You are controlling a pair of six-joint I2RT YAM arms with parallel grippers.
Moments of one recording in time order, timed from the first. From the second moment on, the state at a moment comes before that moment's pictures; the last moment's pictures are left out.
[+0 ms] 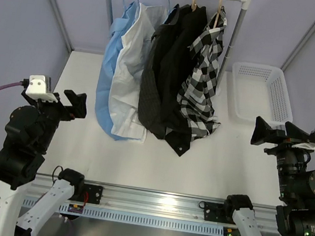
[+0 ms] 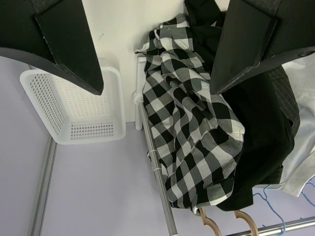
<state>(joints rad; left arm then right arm) -0.25 0.53 1.15 -0.69 -0.23 -0.21 0.17 0.46 1.21 -0.57 0.11 0.15</state>
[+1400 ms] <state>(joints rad) -0.25 0.63 1.09 -0.71 -0.16 -0.27 0.44 1.87 2.36 -0.78 0.33 0.34</state>
